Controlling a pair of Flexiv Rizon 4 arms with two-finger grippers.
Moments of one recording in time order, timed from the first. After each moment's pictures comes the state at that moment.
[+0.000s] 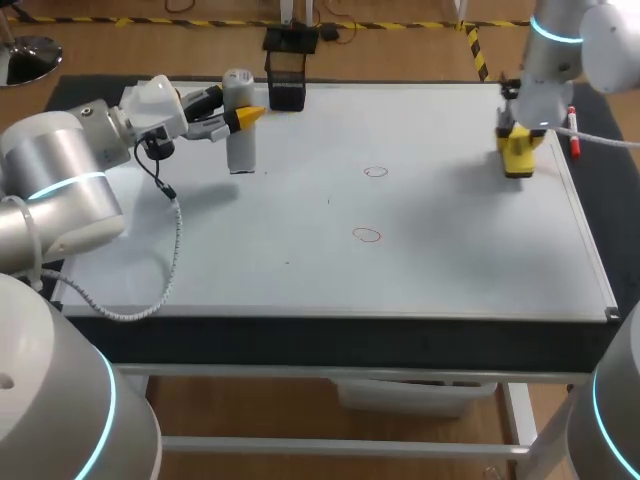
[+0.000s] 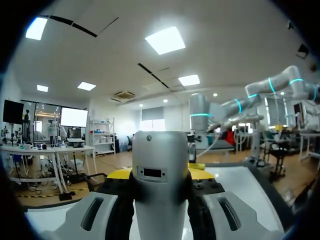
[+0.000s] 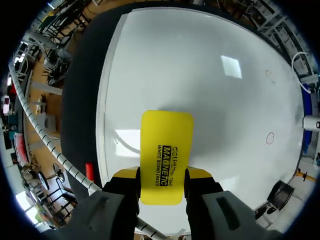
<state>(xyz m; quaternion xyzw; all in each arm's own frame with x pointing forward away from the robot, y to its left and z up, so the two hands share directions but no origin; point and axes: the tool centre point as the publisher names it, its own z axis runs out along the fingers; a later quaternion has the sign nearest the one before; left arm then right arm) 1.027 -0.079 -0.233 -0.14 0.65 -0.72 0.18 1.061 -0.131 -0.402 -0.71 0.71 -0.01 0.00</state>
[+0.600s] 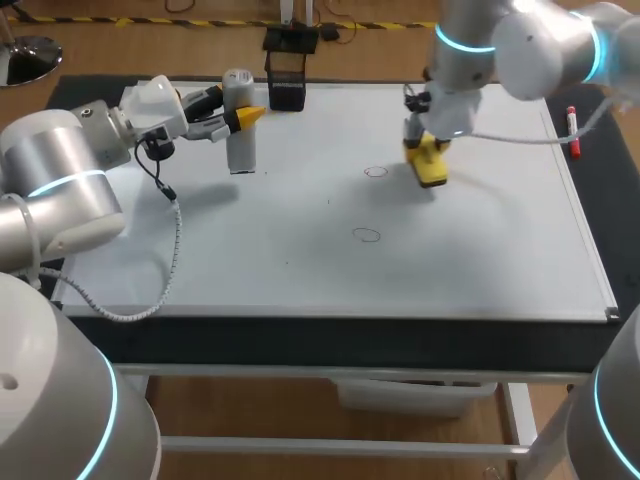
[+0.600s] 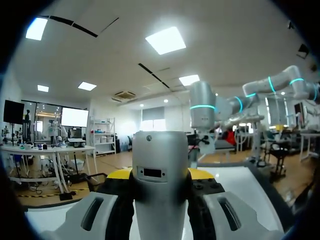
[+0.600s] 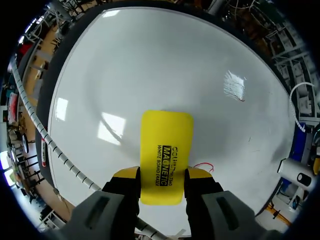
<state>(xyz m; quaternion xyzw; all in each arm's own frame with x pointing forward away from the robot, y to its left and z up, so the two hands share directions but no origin) 1.026 -0.079 -0.233 -0.15 0.65 -0.72 0.18 1.039 0.042 -0.396 -0.79 0.61 0.00 0.03</state>
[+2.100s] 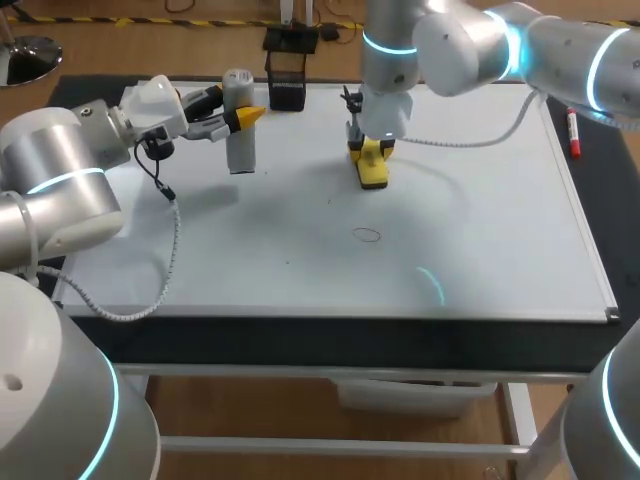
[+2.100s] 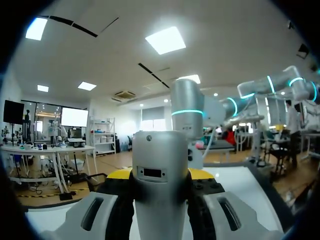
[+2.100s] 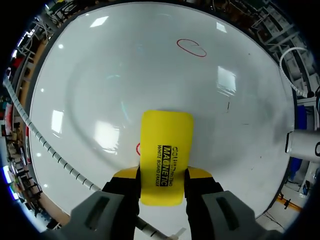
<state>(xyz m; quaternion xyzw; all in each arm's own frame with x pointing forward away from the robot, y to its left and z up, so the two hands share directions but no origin) 1.026 -0.079 -0.232 -0.15 0.66 -0.72 0.18 1.068 0.121 -0.431 -0.76 0.65 0.02 0.01</state>
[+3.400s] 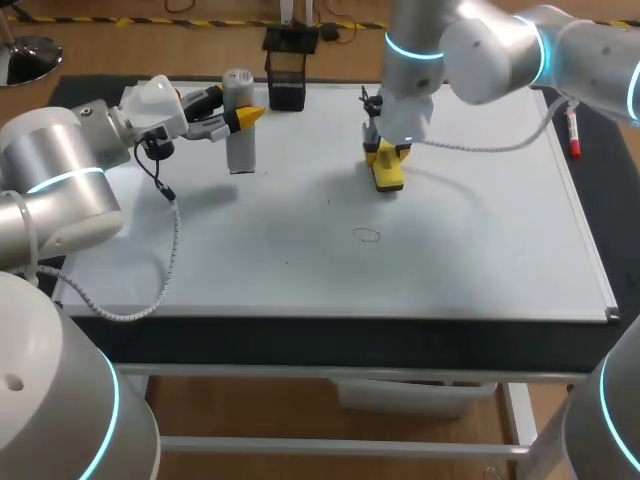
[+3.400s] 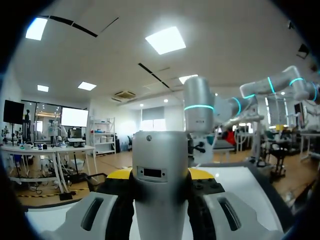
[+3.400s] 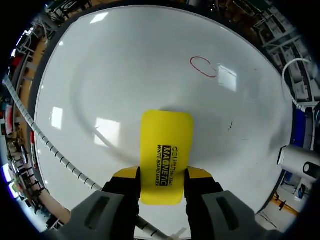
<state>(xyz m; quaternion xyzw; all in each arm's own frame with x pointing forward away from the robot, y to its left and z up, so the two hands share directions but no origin) 1.026 -0.079 -0.232 -0.15 0.66 -0.72 0.18 1.040 0.108 -0.411 -0.77 0.64 0.01 0.03</state>
